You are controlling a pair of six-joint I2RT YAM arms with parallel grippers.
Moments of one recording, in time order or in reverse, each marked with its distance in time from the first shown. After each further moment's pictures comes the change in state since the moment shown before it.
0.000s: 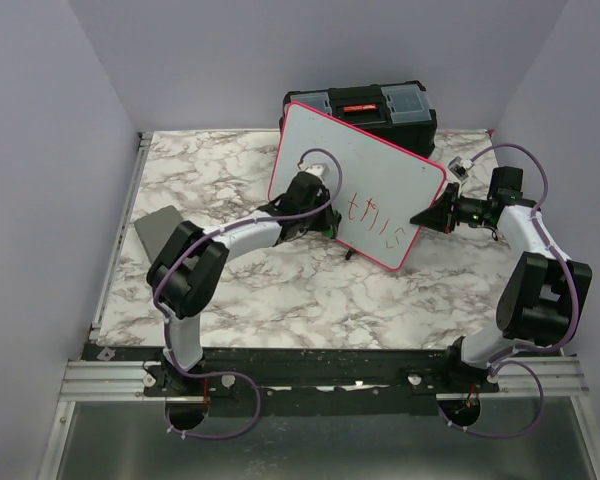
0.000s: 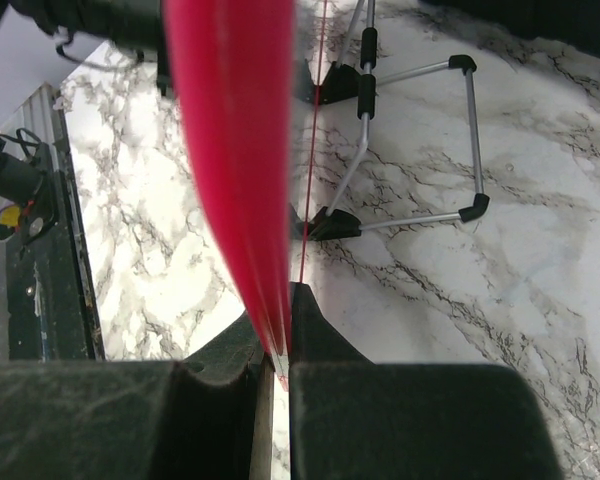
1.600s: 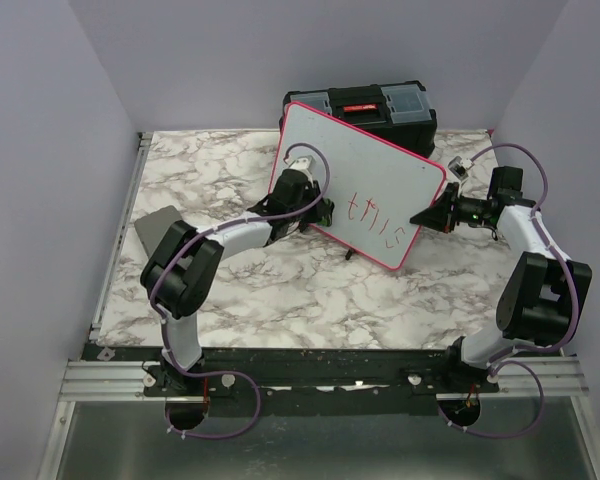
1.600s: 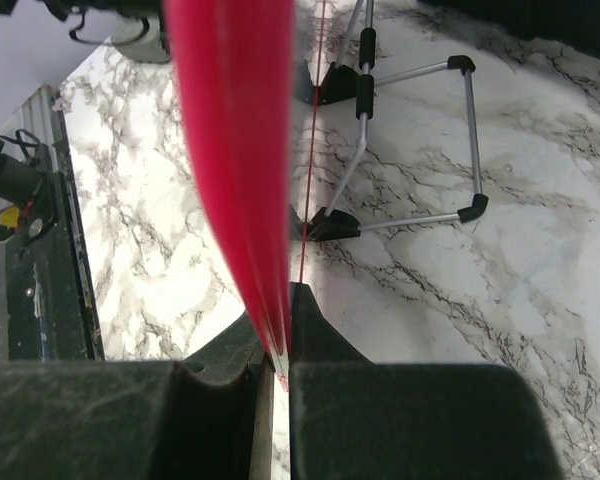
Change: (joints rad) left arm 0.054 -0.019 -0.068 0.165 0.008 -0.011; right arm 0.001 0.000 -0.001 0.008 0.002 0.008
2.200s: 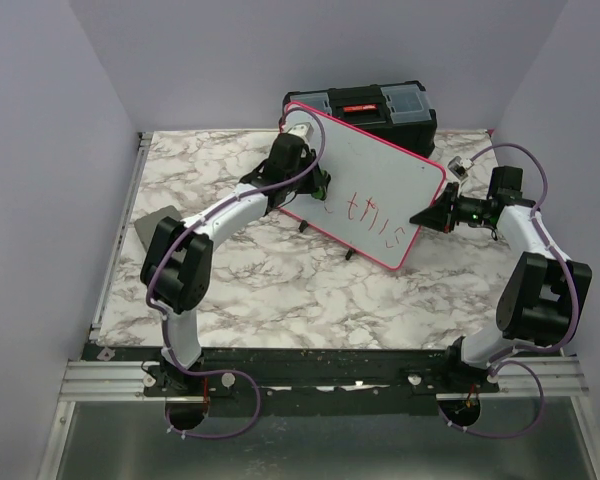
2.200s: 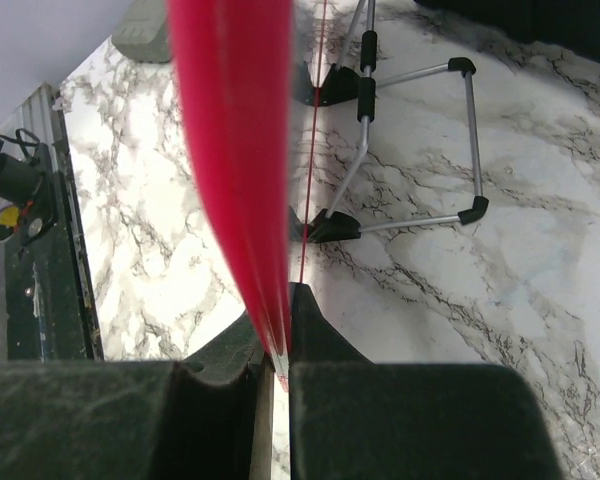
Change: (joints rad) left arm 0.053 0.024 0.278 -0.293 0.004 0.064; right arm 0.001 -0.001 0.000 0.002 -0.001 0.001
